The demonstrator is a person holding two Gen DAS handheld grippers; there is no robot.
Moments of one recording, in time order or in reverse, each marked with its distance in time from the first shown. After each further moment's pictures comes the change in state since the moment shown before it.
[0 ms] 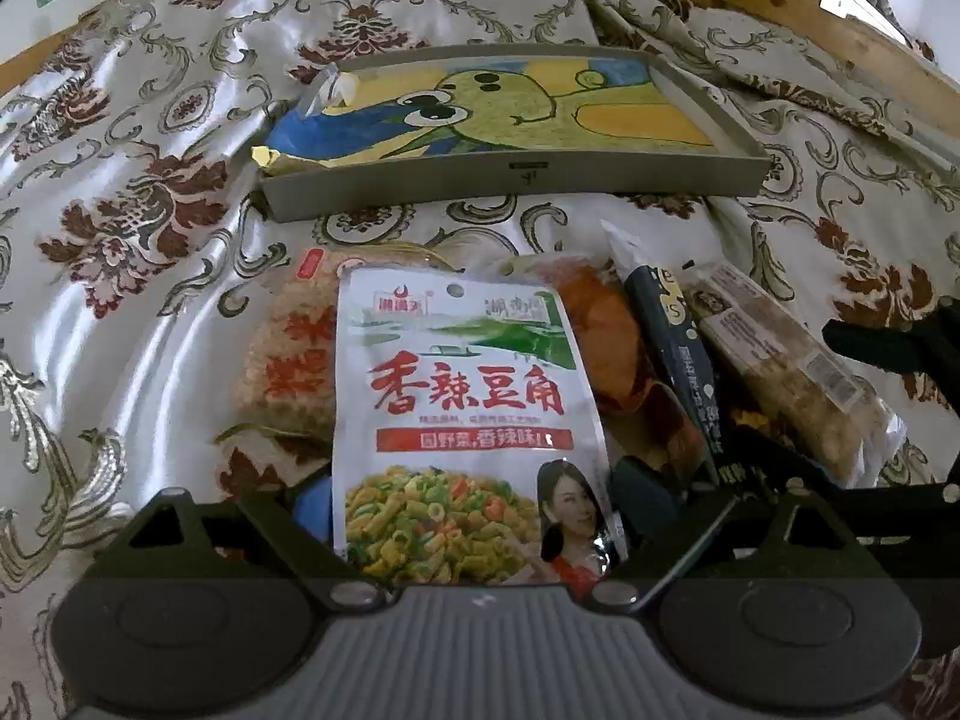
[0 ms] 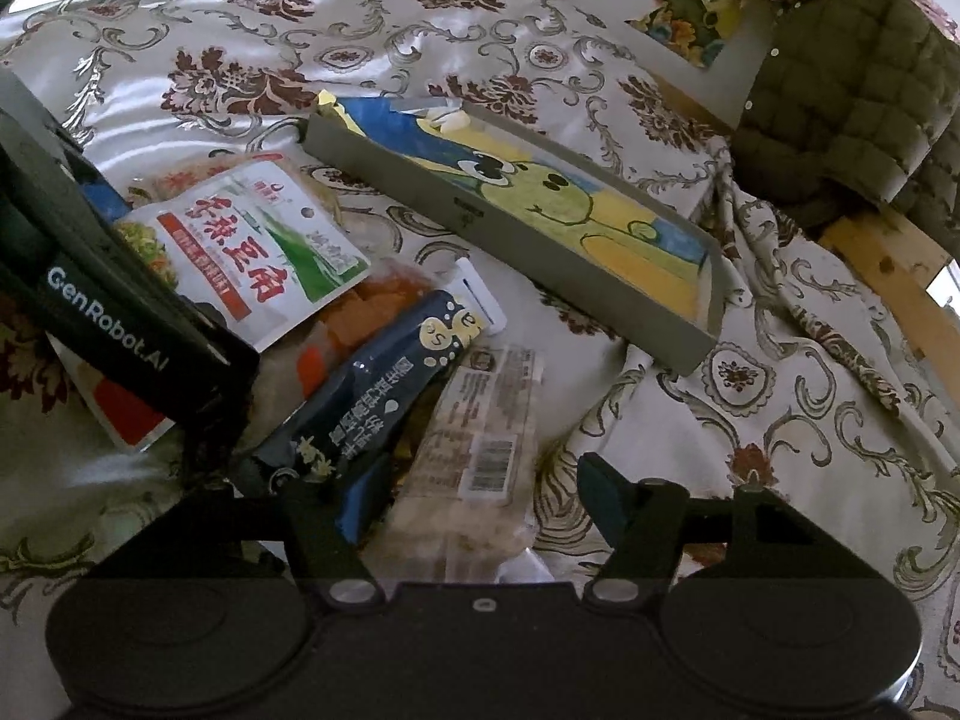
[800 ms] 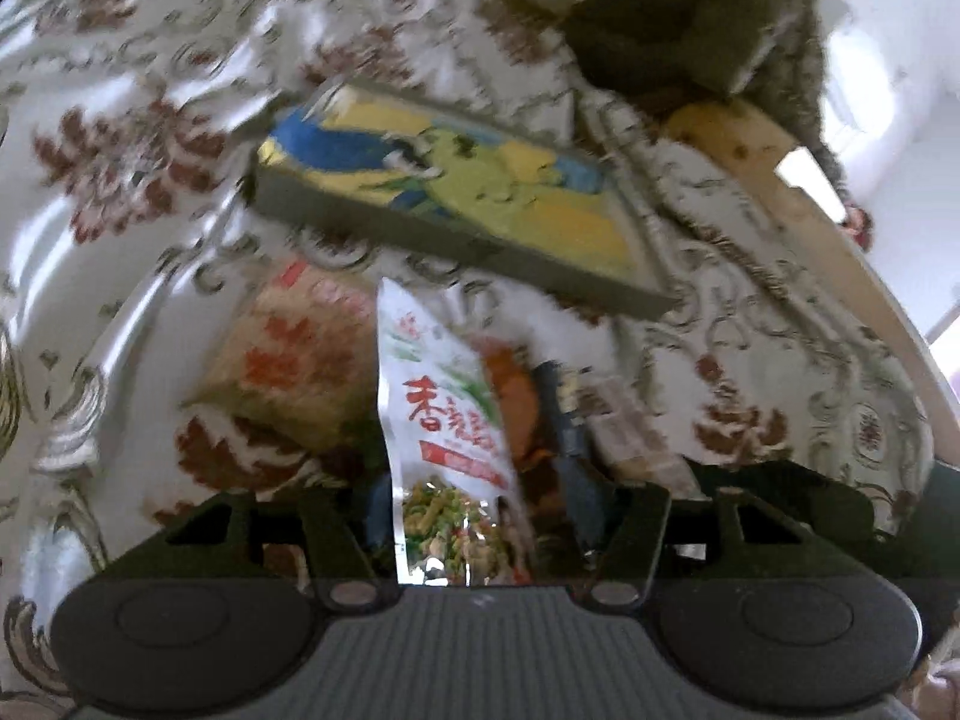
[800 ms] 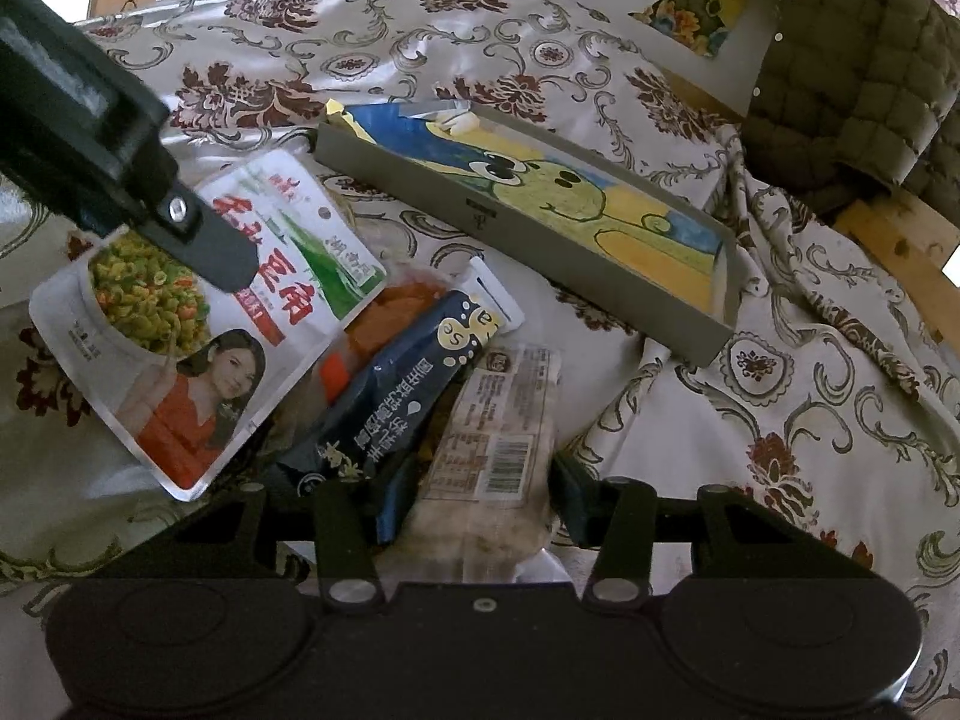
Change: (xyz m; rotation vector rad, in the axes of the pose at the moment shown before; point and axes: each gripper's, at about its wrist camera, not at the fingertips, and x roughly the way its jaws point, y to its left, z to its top) left arm -0.037 0.046 -0.001 -0.256 -0.121 -0.337; right arm -0.003 -0.003 0.001 0.035 0.002 0.042
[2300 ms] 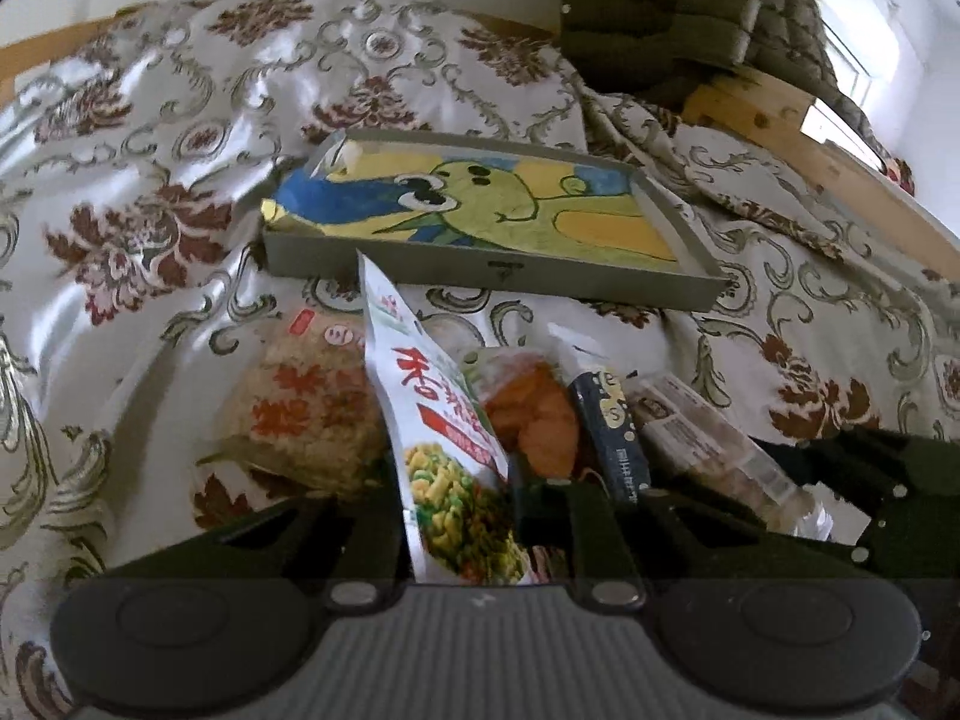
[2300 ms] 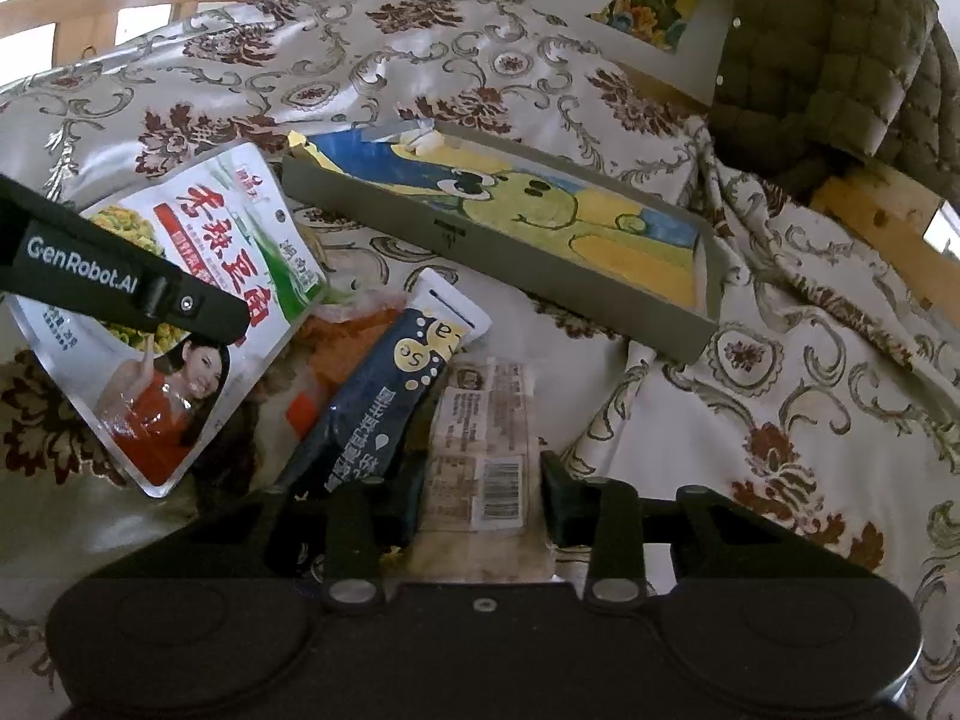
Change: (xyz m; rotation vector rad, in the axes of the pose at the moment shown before) left arm 0.025 -0.025 -0.013 0.156 -0.074 0.203; right arm 0.001 -0.006 0.003 0.085 -0.046 -0.024
